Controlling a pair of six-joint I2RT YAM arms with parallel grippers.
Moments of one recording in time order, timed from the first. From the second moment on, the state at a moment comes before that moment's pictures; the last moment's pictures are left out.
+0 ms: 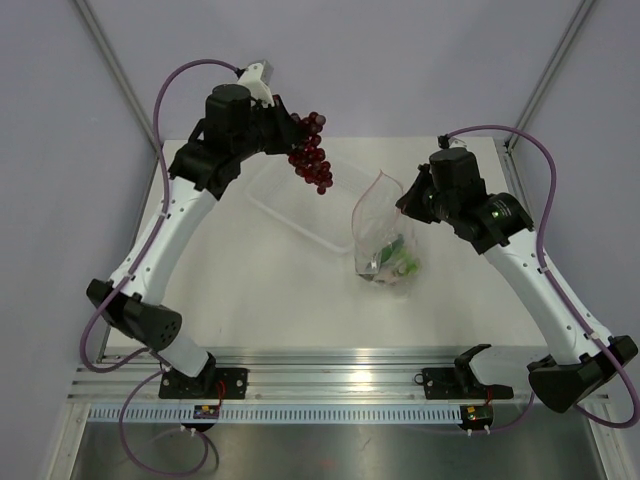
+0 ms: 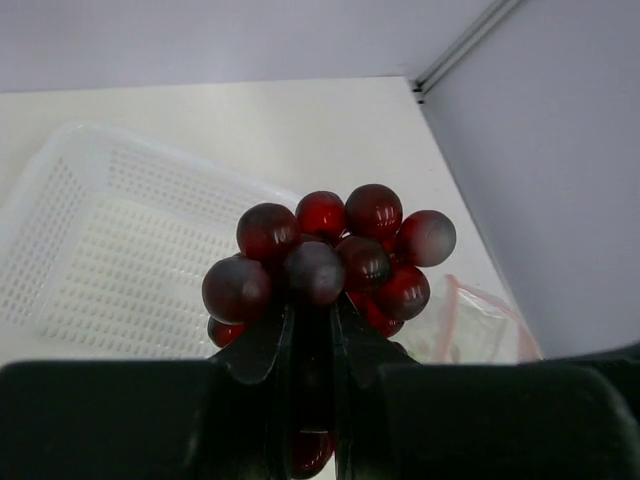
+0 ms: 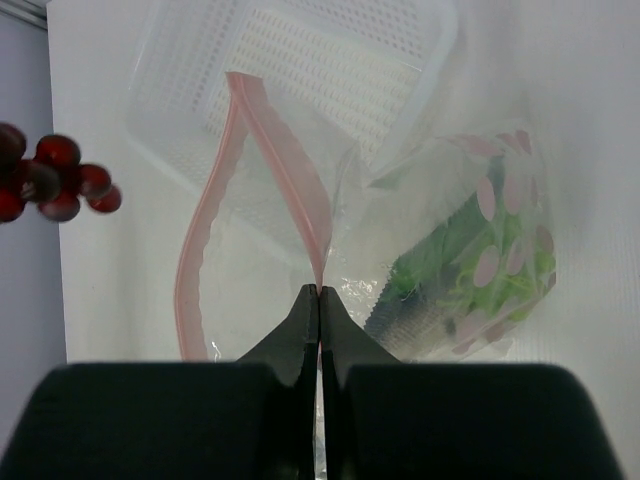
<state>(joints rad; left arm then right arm) -0.45 1.61 1.88 -0.58 0.13 -0.46 0.50 1.24 1.47 -0.84 0.14 0.70</state>
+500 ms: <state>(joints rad) -0.66 1.42 1.76 -0.49 0.29 -0.48 0.50 1.24 1.46 -0.84 0.13 0.71</state>
